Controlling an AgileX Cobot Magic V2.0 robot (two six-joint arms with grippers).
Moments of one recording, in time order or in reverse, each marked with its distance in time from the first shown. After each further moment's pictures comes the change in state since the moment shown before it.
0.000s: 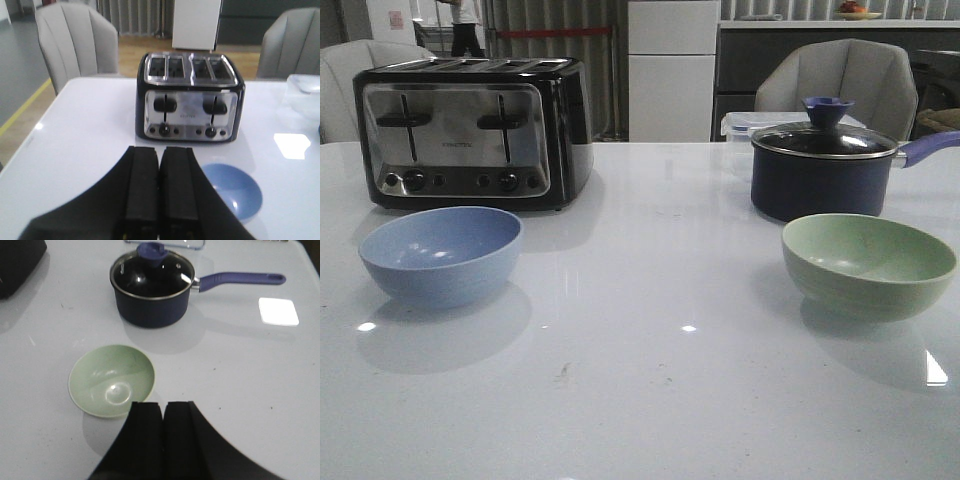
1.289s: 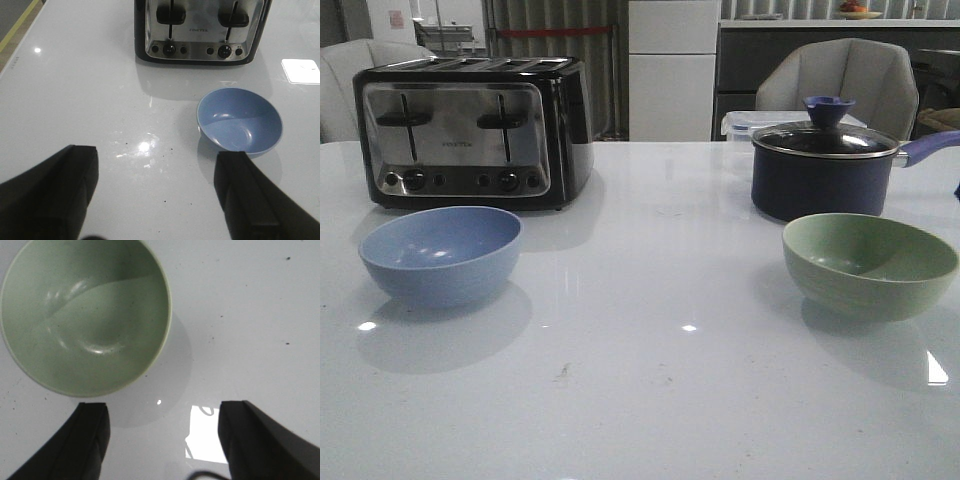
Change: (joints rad) left arm 0.000 0.139 0.079 0.000 0.035 0.005; right arm 0.000 0.770 -0.230 0.070 0.088 -0.014
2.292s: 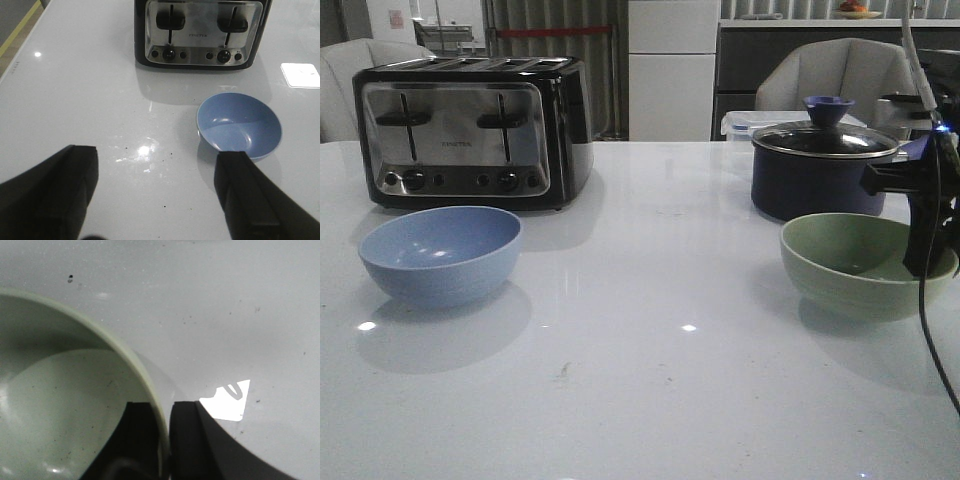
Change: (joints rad) left arm 0.000 0.000 0.000 0.000 -0.016 0.000; right arm 0.000 0.441 -0.274 0.023 0.021 -0.007
